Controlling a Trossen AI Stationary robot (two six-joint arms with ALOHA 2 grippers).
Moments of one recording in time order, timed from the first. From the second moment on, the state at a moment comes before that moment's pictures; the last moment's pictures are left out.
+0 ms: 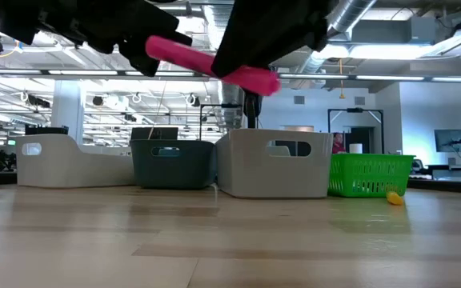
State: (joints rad) left arm -0.40 1.39 0.53 0.61 -0.15 -0.02; right arm 0.53 2.06 1.62 -0.65 0.56 0.67
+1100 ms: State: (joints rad) left arm -0.40 1.39 0.53 0.60 -0.13 -0.03; right arm 0.52 2.06 1.62 -0.58 0.67 0.57
